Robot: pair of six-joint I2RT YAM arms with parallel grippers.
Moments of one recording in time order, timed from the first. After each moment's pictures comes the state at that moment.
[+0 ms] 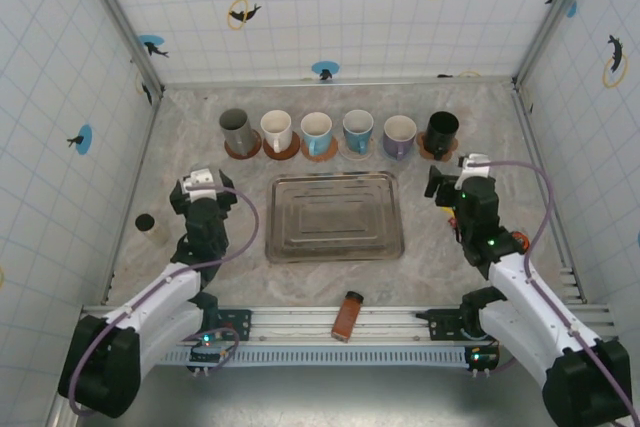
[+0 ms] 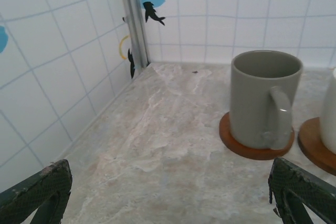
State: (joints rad) left arm -0.33 0.89 0.18 0.54 -0.63 0.01; right arm 0.30 0.79 0.38 0.05 0.28 0.20
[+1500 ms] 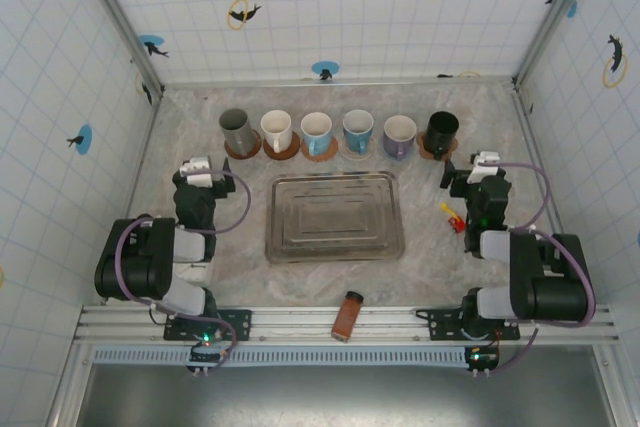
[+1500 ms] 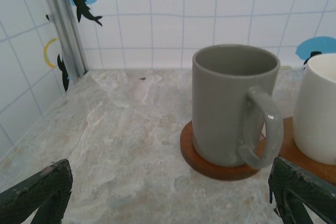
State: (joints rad) left arm -0.02 1.51 0.23 1.16 -0.04 0.05; right arm -0.01 1.39 0.25 0.90 0.00 0.04
